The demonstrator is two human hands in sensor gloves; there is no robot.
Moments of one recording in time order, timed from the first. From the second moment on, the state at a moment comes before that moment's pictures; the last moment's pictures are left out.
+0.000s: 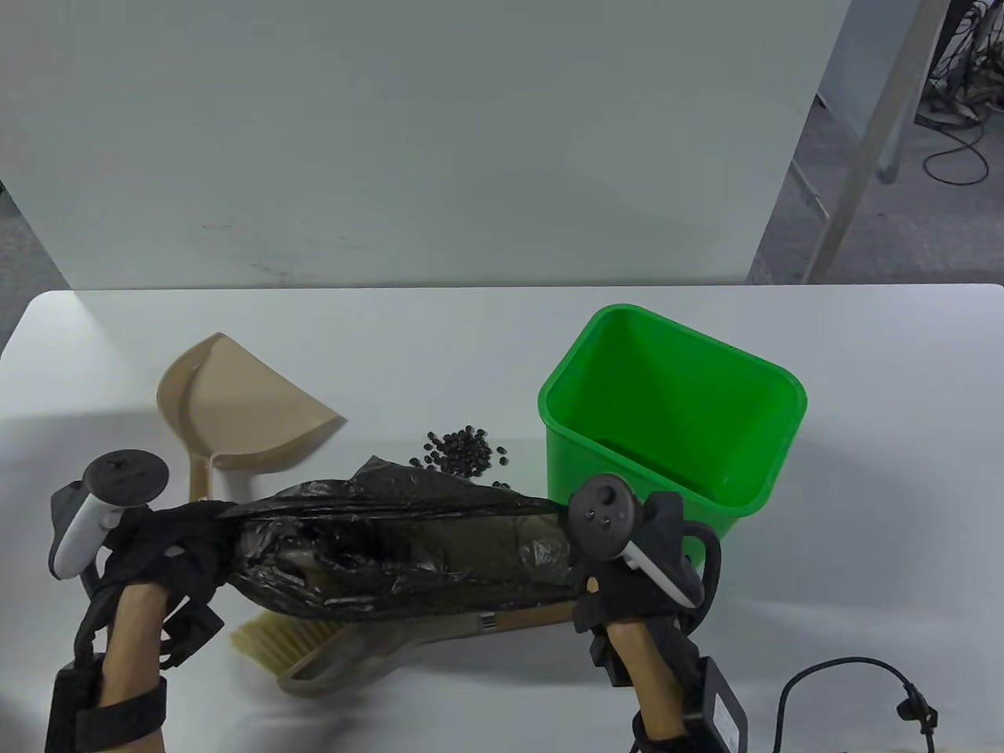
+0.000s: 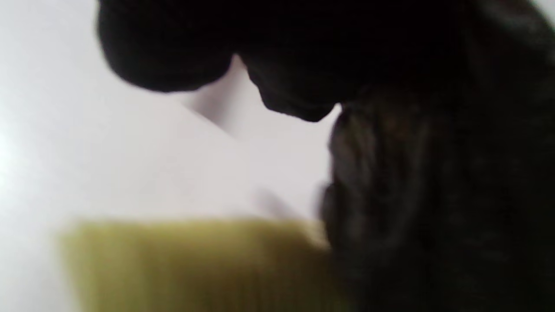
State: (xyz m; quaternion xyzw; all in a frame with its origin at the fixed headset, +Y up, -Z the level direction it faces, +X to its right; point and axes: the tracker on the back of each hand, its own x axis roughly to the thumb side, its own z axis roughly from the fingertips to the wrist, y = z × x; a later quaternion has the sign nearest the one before) left_hand -0.381 -0.646 -0.353 -0.22 0.04 0.46 0.86; right_hand 0.097 -0.582 -0.304 0.04 0.01 0.98 0.21
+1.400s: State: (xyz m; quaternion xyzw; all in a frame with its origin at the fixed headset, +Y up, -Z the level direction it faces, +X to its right) left_hand -0.342 -0.499 -0.369 -0.13 -0.03 0.49 0.86; right_hand 0.153 -0.489 -0.320 0.07 0.00 0.85 0.52
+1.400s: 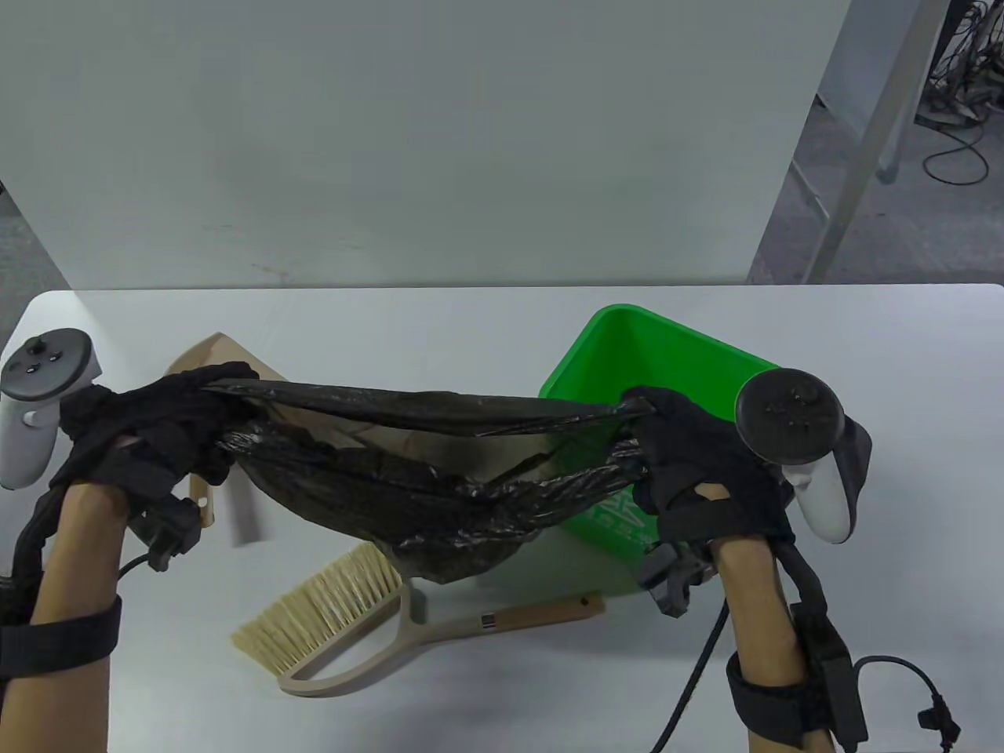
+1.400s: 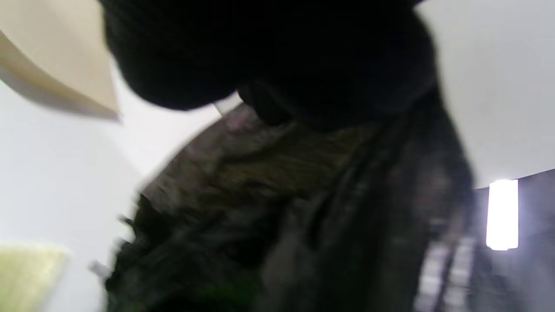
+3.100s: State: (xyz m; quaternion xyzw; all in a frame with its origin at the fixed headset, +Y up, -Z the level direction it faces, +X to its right) left_hand -0.274 -0.470 -0.369 -0.15 -0.17 0.34 0.91; right_hand 0.076 -0.468 -0.329 0.21 -0.07 0.93 0.29
